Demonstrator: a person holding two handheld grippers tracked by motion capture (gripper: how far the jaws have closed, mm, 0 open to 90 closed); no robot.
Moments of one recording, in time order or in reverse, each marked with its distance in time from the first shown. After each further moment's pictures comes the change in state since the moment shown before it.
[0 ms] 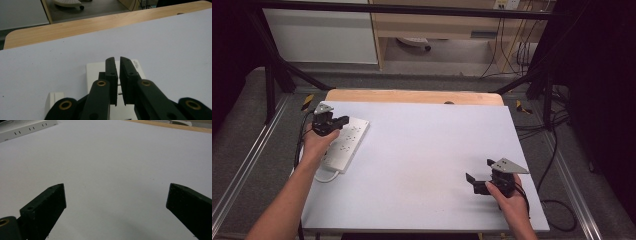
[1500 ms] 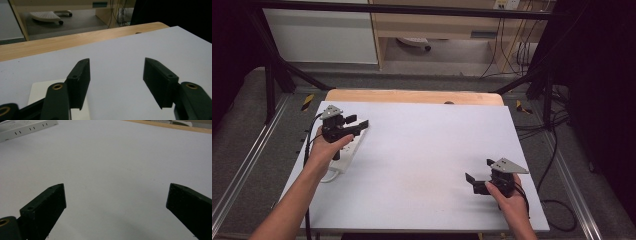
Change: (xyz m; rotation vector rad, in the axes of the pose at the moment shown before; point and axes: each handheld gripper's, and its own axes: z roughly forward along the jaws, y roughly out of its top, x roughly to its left) left arm -0.063 0.012 -0.025 -0.116 -0.147 -0.014; right arm 0.001 0.001 0.000 0.002 0.002 -0.004
